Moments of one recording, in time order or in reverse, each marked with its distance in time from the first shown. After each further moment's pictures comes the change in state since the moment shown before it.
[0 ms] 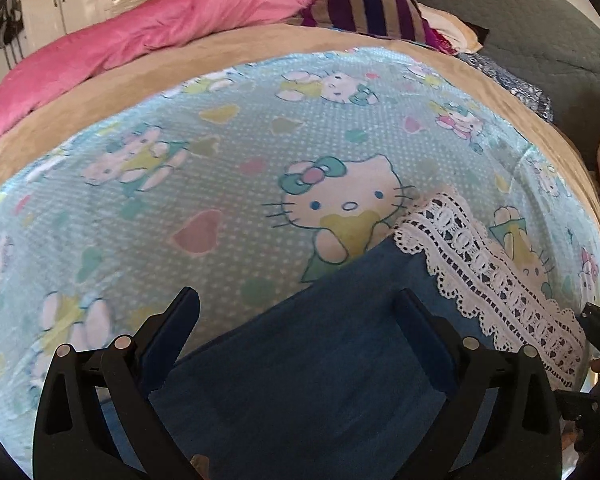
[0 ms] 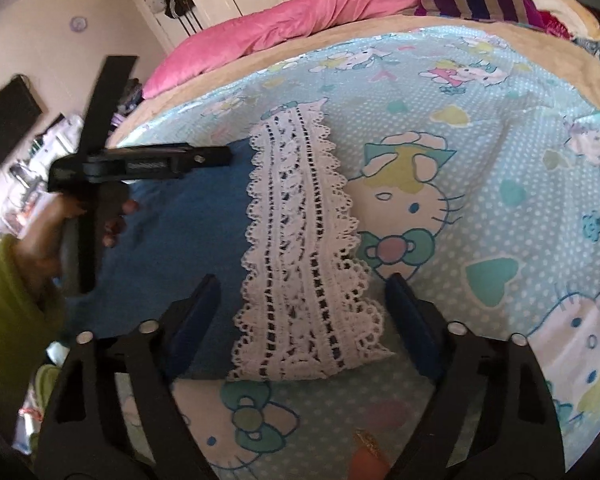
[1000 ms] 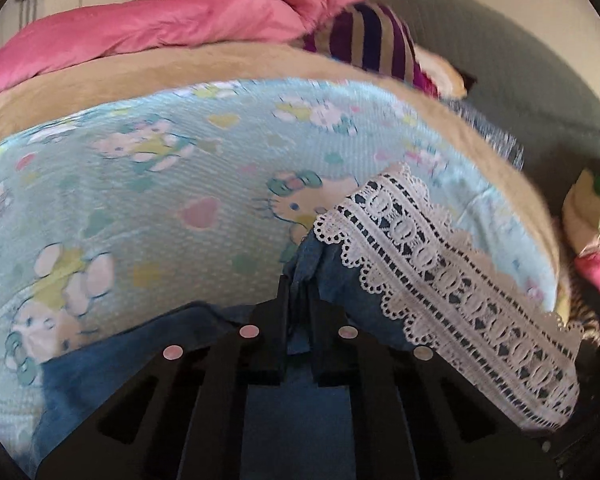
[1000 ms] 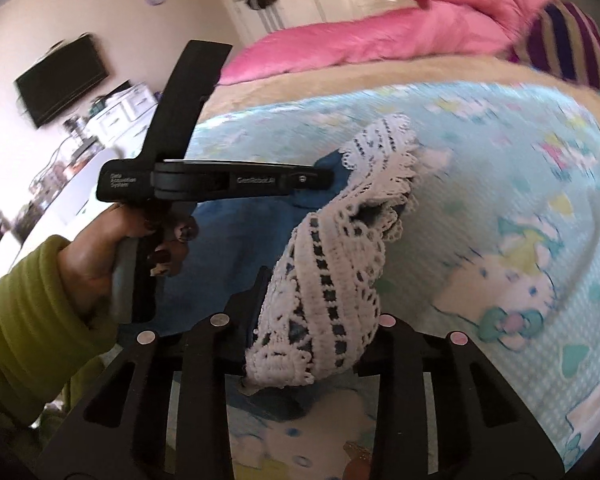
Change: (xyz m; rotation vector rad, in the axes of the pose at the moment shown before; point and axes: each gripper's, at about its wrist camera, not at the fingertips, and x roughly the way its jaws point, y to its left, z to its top) left arm -0.057 0.021 -0.027 -0.163 -0.097 -0.147; right arm 0.004 0.098 0.033 -0.254 -0.035 0.185
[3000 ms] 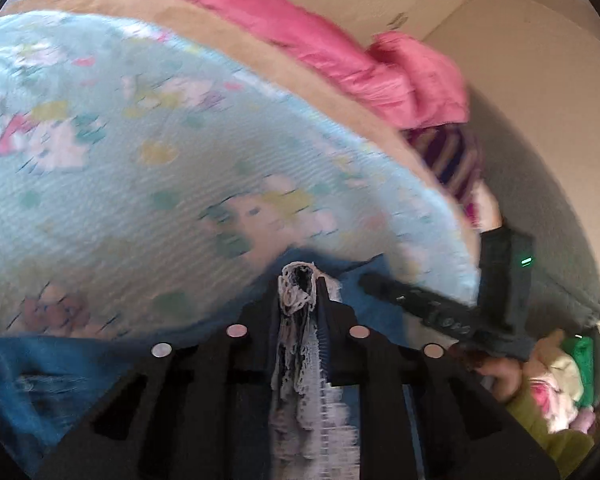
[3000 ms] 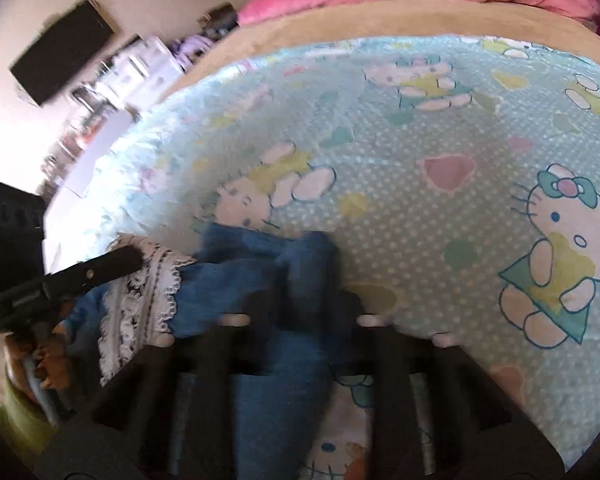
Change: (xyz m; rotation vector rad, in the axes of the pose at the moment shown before) left arm -0.113 0.139 -0.088 -0.512 -0.204 -0.042; right arm 0.144 -0.006 0.076 0.079 0.207 0.136
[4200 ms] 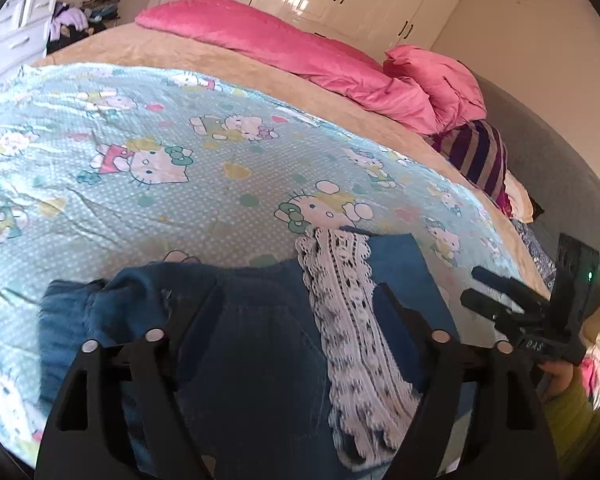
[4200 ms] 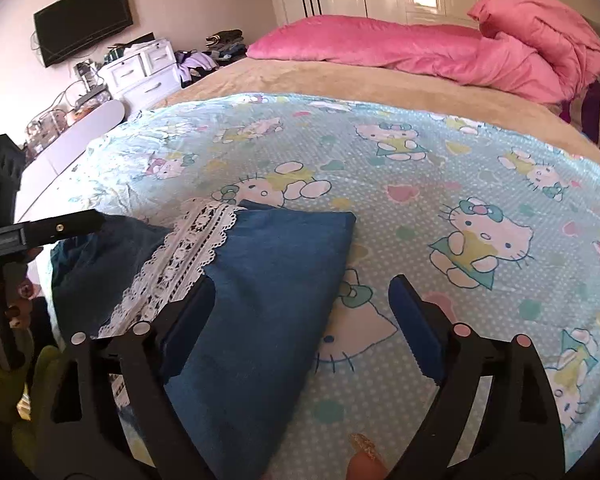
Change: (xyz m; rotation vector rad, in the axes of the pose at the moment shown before) left arm -0.089 -0.002 -0.046 0.112 -0.090 0.233; right arm -0.068 0.060 -0.054 -0.238 -0.142 -0.225
